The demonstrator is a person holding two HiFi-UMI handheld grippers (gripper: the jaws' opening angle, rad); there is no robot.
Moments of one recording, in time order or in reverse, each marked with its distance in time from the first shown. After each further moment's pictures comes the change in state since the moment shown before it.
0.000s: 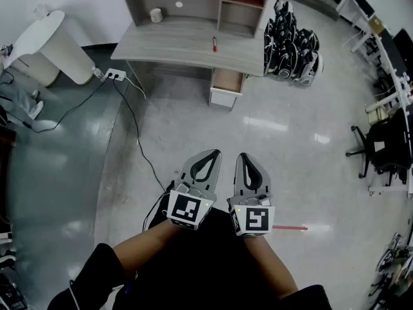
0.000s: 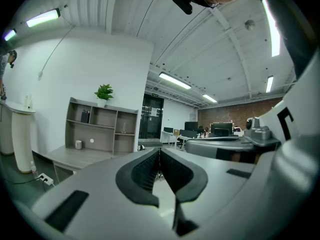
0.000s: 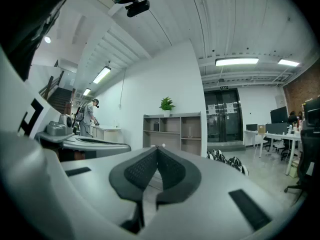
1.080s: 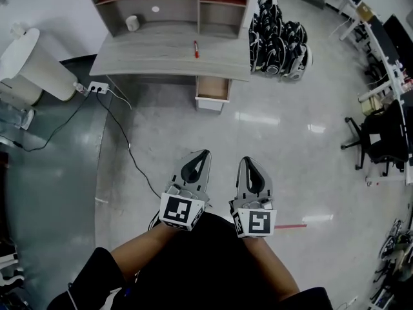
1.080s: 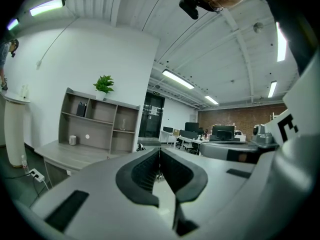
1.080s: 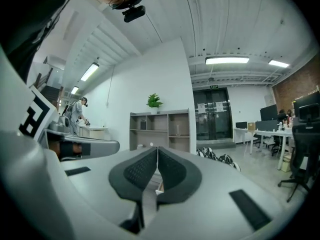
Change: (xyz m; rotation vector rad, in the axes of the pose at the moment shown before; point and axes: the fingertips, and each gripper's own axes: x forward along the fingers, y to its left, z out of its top) left arm 0.083 0.043 -0.015 -0.087 -0.013 -0.005; right arm 0.054 -0.076 -0.013 0.018 0.001 -0.107
